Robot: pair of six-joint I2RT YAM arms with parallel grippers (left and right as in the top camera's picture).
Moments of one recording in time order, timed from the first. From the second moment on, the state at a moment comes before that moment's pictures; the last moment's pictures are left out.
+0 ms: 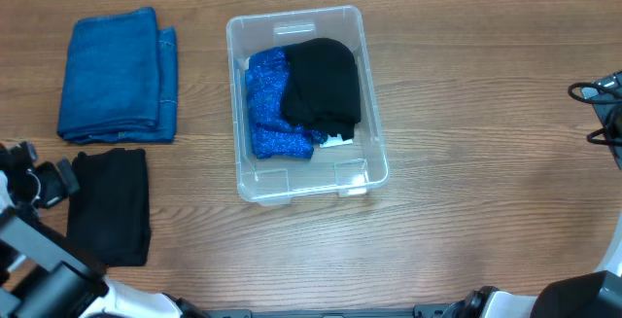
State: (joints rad) left arm 0.85 1.83 1.34 -0.97 0.01 0.25; right arm -0.52 1.50 1.46 -1.00 0.16 0.67
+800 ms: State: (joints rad) left arm 0.85 1.90 1.34 -0.99 -0.26 0.15; right arm -0.52 1.50 1.46 -1.00 0.16 0.67
